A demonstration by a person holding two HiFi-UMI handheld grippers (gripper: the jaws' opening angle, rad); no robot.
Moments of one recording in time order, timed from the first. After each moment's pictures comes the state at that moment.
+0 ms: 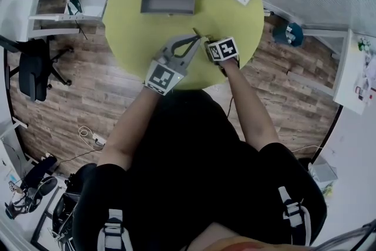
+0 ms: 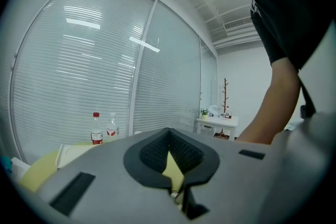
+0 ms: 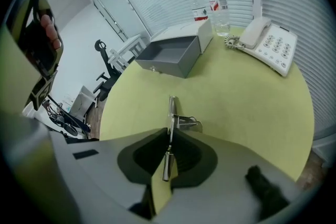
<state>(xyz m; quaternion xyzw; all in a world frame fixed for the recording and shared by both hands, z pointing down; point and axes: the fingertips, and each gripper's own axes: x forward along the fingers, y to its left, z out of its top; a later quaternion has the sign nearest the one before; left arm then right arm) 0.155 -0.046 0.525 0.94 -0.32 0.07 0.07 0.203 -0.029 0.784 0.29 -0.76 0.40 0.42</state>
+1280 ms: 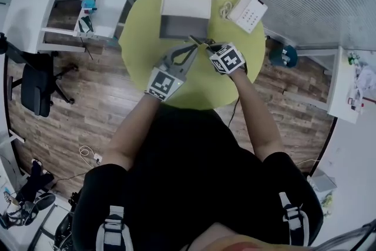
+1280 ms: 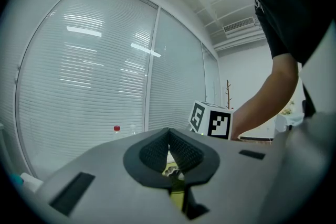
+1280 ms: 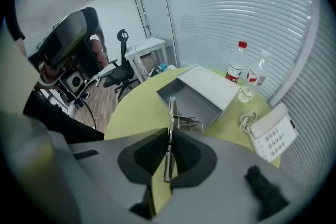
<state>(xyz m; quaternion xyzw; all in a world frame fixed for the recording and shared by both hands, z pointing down) 0.067 -0.099 0.484 0.94 -0.33 0.05 0.04 0.122 -0.106 0.657 0.24 -0.82 0.24 0.46</state>
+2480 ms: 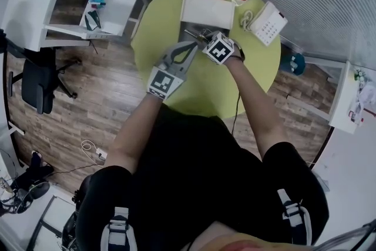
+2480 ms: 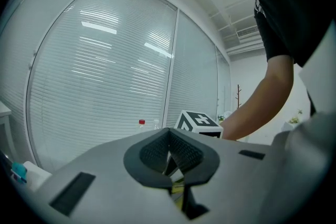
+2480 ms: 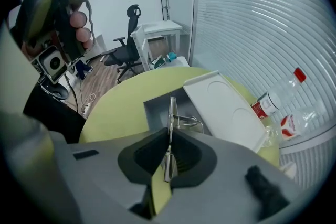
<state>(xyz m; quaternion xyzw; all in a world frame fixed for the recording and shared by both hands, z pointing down) -0.028 -0.174 0.520 0.93 -0.37 0.03 0.09 0.014 -0.199 0.712 0.16 -0.81 0.15 0.55</state>
